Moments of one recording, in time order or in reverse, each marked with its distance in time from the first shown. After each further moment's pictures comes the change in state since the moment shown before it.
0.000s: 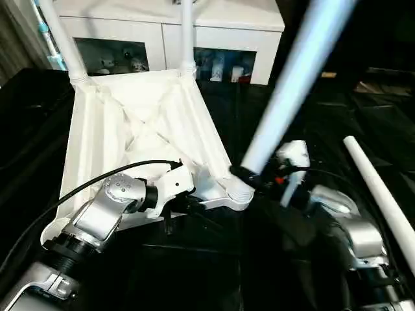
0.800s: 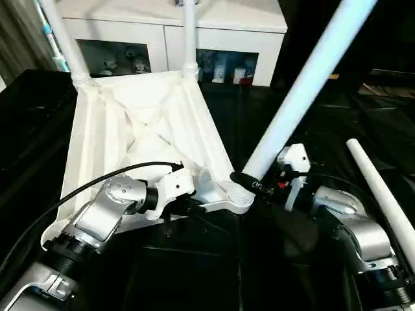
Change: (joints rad) left arm 0.001 0.011 -0.014 0.005 0.002 0.000 -0.012; right arm -0.015 -0.073 0.101 -0.036 -0.081 -0.025 0.019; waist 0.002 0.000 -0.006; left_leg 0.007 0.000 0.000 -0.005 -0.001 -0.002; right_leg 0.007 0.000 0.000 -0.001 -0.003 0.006
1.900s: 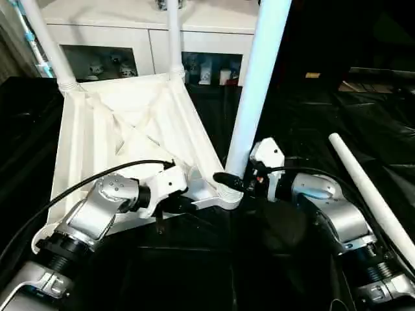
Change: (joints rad) left arm -0.001 0.016 0.019 0.019 0.013 0.018 0.000; right arm -0.122 0.017 0.103 0.102 -0.107 -0.053 0.020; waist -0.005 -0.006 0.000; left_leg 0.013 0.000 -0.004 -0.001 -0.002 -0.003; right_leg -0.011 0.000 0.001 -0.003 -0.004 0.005
